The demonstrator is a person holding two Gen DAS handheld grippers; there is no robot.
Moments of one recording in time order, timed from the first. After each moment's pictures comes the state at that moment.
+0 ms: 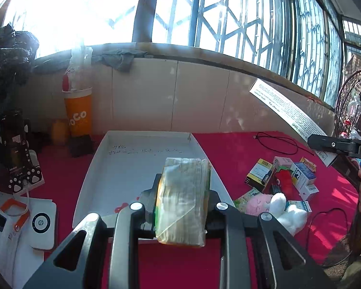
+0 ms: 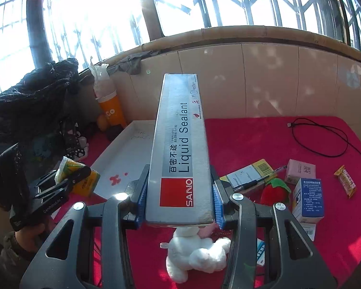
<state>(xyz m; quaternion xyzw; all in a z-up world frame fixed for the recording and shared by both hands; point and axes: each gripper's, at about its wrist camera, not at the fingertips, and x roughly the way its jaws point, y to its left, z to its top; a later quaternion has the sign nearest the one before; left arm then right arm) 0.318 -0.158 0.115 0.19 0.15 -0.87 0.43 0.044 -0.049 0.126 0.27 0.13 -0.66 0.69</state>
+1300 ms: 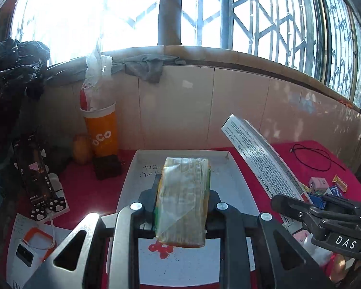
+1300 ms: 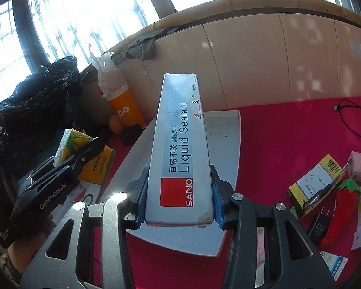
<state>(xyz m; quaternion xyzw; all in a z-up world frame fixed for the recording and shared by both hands) 0.297 -0.242 0.154 0.22 0.15 -0.82 0.50 0.106 -0.150 0.095 0.34 0.10 -0.62 0.70</state>
